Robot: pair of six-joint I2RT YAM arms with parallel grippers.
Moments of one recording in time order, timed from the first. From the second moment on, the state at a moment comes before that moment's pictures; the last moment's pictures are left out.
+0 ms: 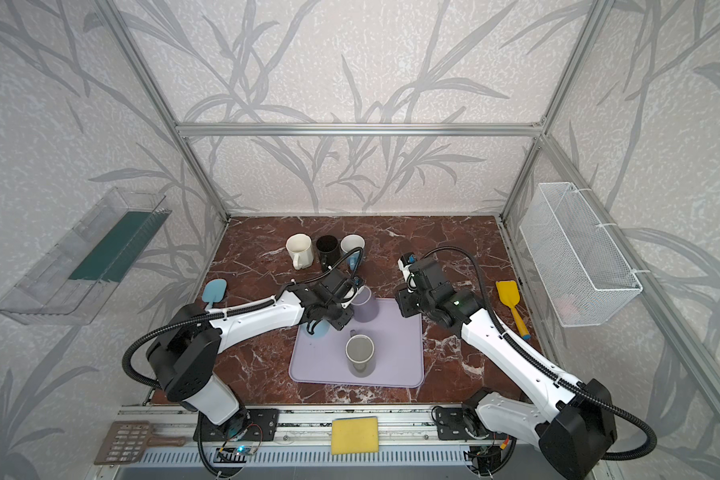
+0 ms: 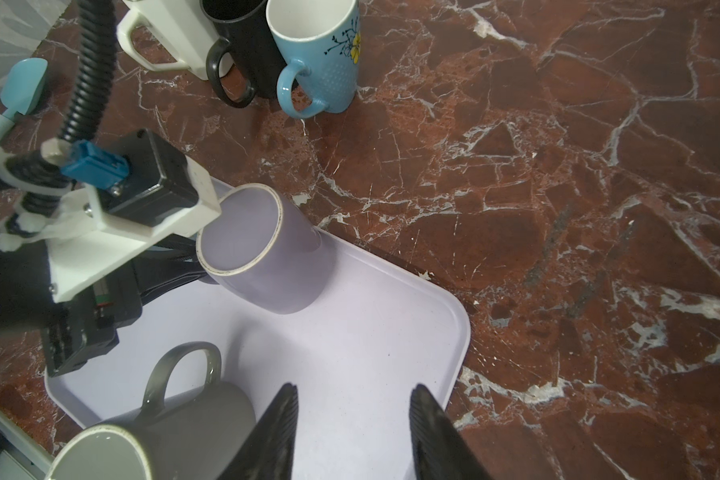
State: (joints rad) left arm -0.76 1.65 1.05 -0.50 -0.11 -0.02; right arm 0.58 1.15 0.95 -0.61 0.00 0.23
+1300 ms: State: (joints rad) left arm -0.76 1.64 1.06 -0.53 -0.13 -0.08; right arm 0.58 1.15 0.95 -0.61 -0.01 0.23
